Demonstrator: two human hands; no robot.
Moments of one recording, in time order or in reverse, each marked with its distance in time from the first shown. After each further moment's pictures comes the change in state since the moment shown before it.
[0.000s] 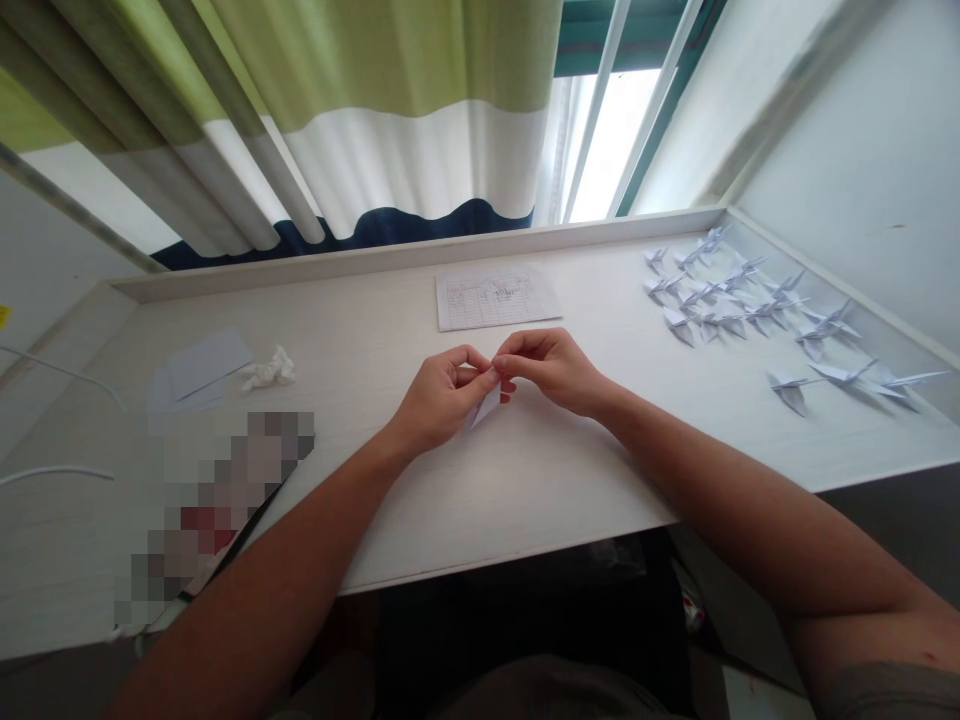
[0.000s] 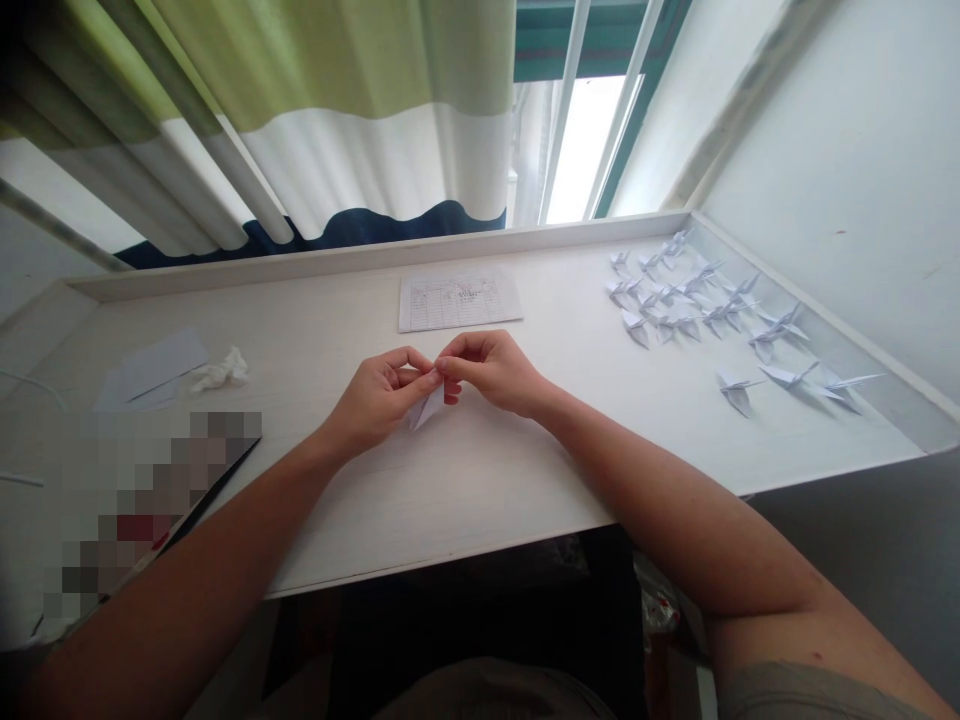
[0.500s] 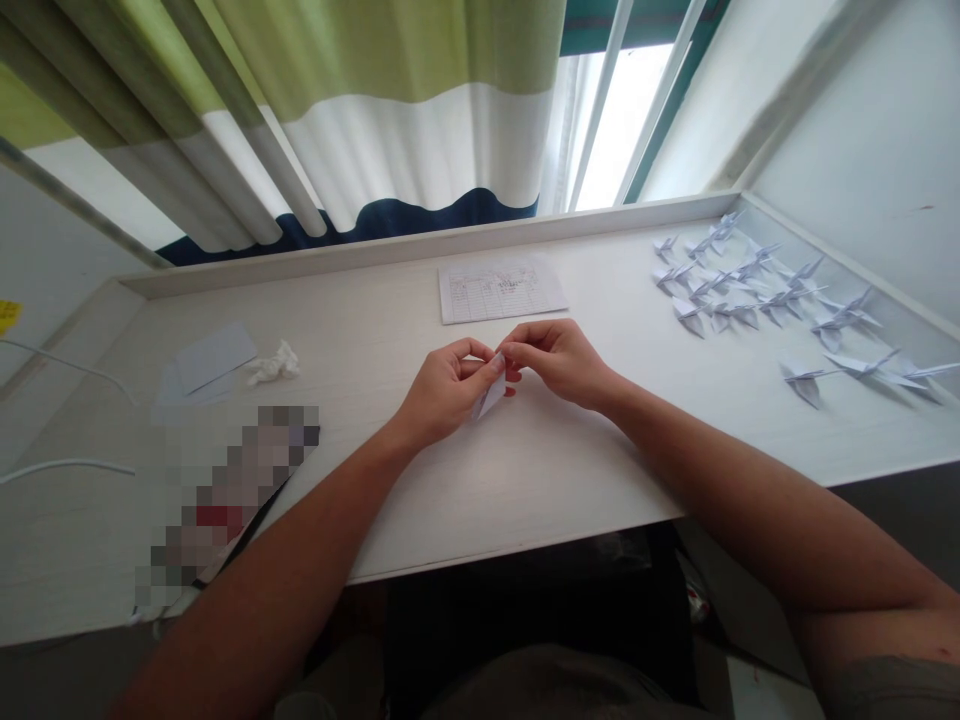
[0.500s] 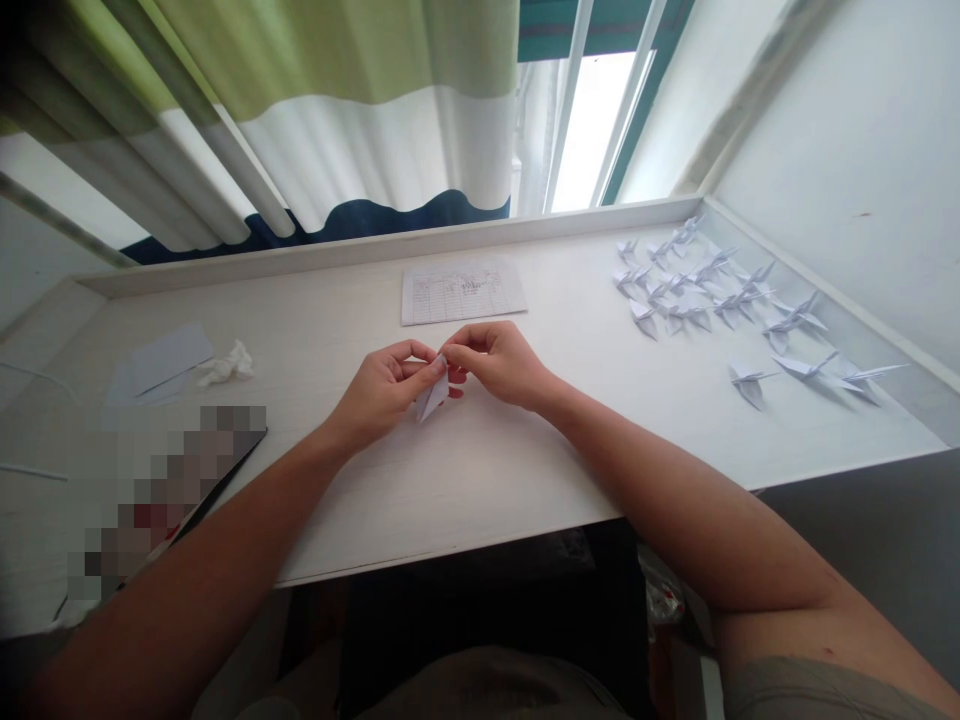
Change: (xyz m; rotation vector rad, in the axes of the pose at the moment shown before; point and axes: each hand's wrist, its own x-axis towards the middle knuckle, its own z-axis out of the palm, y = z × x) left_hand 0.002 -0.003 0.002 -0.104 0.007 -0.033; right_hand -0.001 -0.001 0.004 -0.115 0.124 0.016
